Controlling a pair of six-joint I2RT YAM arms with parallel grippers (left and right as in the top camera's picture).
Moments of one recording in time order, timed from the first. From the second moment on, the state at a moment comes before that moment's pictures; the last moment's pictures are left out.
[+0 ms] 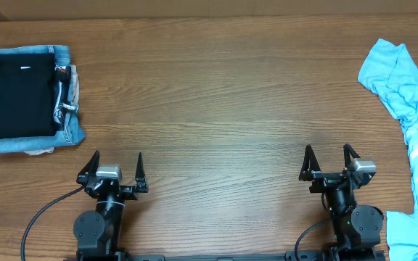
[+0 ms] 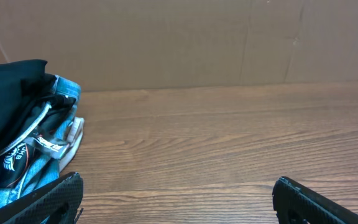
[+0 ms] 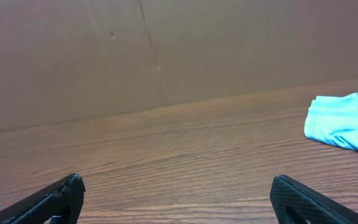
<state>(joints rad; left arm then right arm) 0.02 0.01 0.01 -0.07 0.07 0.01 0.06 0.01 0.02 -0.03 -0.02 0.20</state>
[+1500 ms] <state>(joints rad) 0.02 0.01 0.01 -0.02 0.07 0.01 0.06 0.01 0.02 -0.03 -0.03 0.20</state>
